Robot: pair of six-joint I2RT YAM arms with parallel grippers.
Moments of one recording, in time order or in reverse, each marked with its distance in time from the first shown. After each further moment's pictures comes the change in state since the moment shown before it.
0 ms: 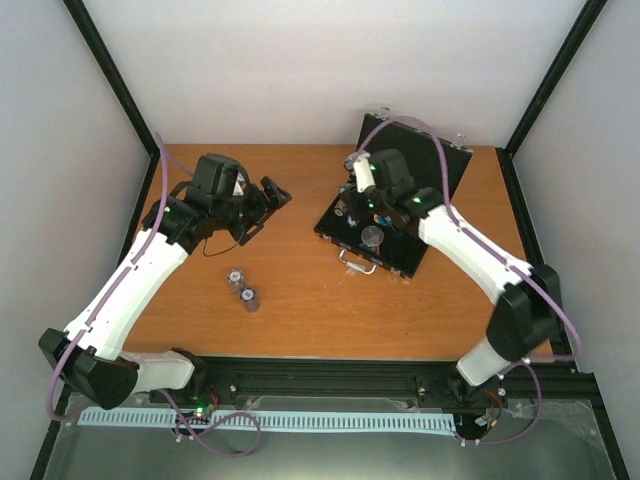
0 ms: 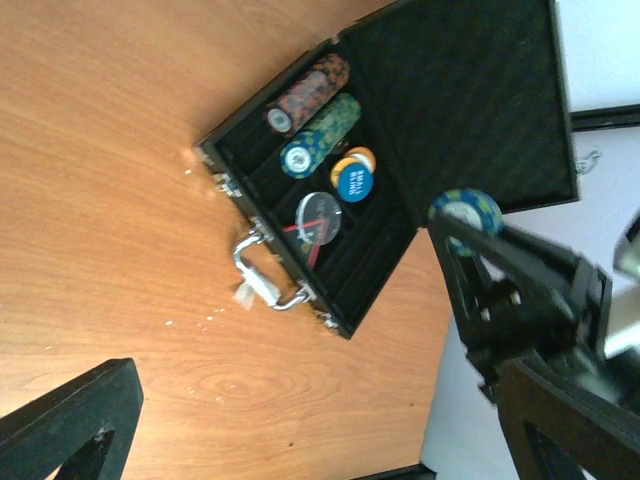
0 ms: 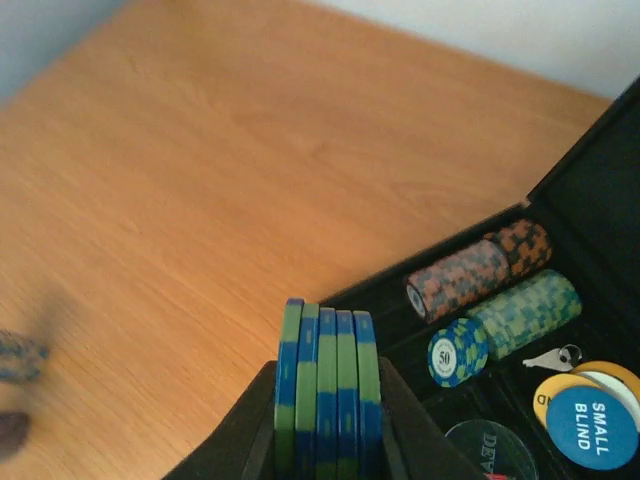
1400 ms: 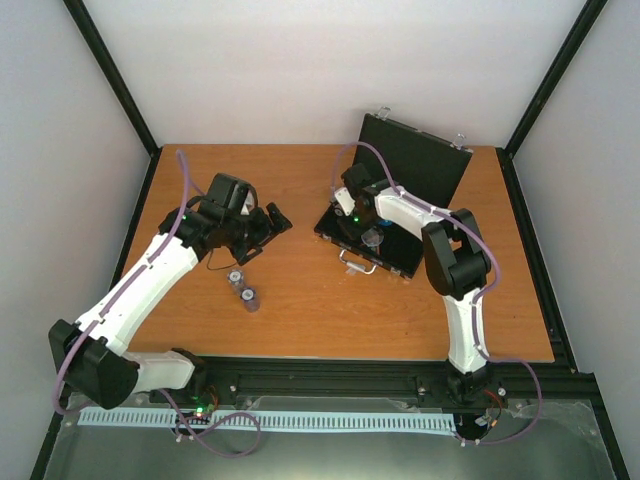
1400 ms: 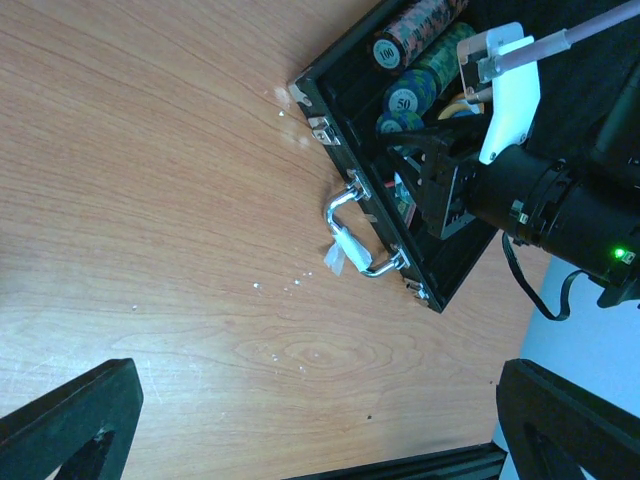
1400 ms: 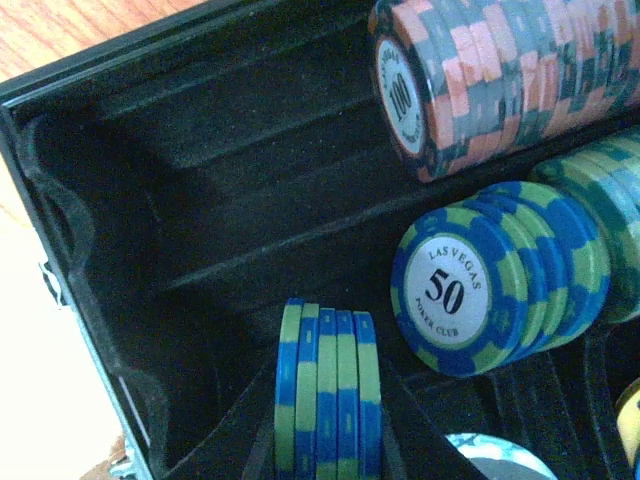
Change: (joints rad) left arm 0.005 -0.013 -0.198 0.000 0.023 0.055; right arm -0.054 0.608 0.307 -0.330 0.047 -0.288
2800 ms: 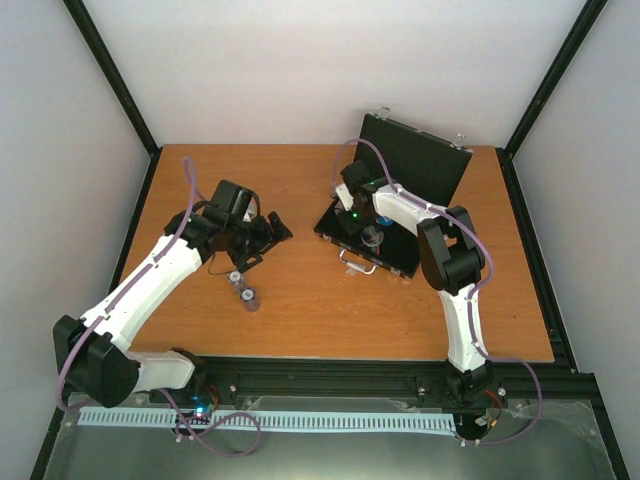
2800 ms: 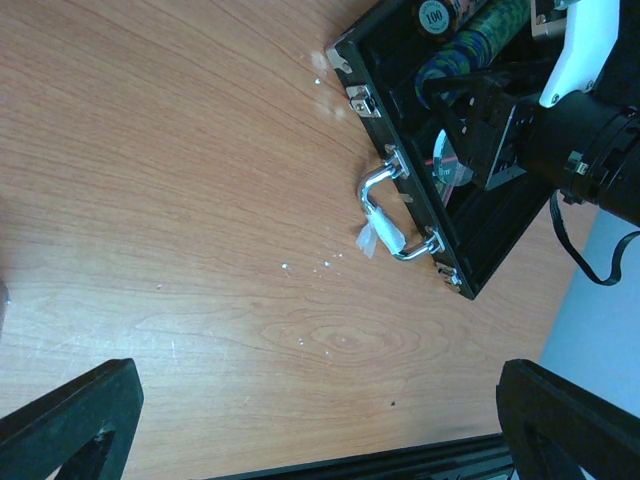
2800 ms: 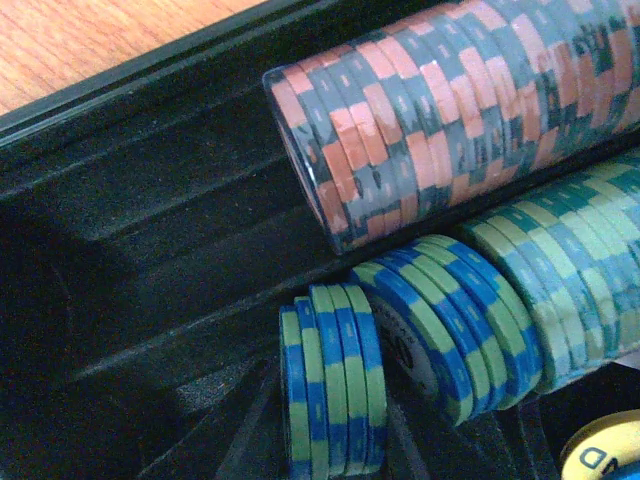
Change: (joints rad) left arm 0.002 0.012 -0.055 0.000 0.027 0.005; right arm -0.014 0.071 0.067 0.027 0.058 0.027
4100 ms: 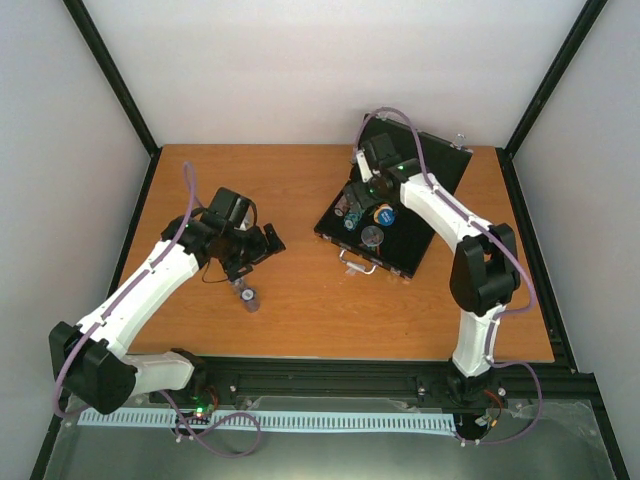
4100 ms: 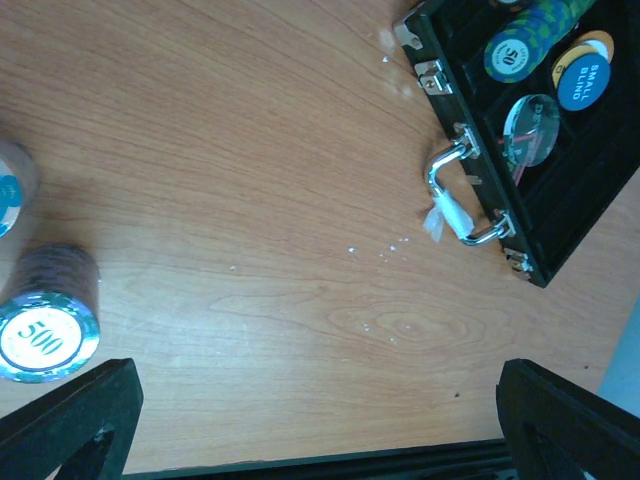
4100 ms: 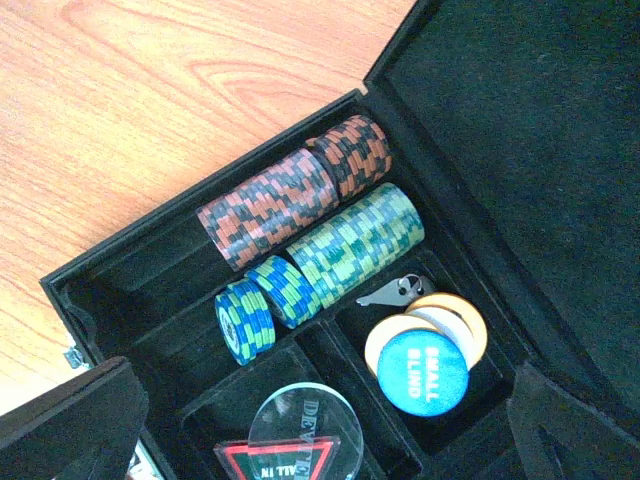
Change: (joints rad) left arm 0.001 -0.037 -0.039 -0.075 -0.041 0.065; right arm -0.039 -0.256 -0.010 -0.026 0.080 0.096
